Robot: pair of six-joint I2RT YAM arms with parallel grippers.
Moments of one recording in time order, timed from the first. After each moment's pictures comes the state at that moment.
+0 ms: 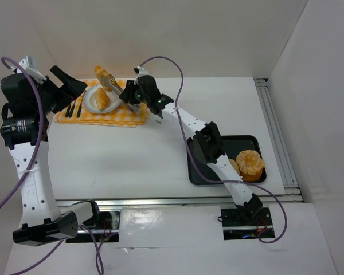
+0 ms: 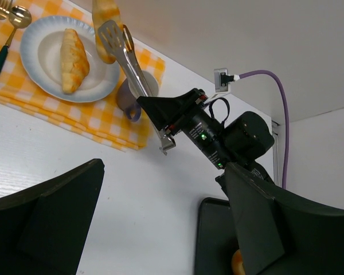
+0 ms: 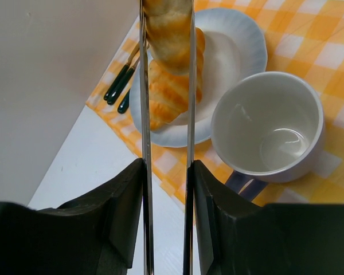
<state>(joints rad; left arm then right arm) 0.28 1.14 1.62 -0.80 0.33 -0.56 0.72 2.61 2.47 -0.09 -0.13 0.55</state>
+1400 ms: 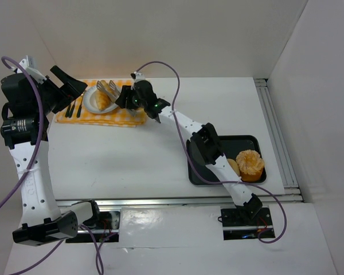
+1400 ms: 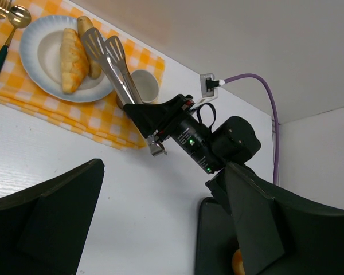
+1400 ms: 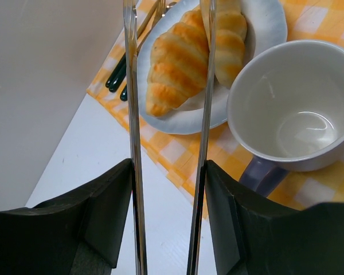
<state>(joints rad) 0.28 1.14 1.62 -0.80 0.33 -0.55 0.75 2.62 2.43 -0.06 -0.12 0.57</state>
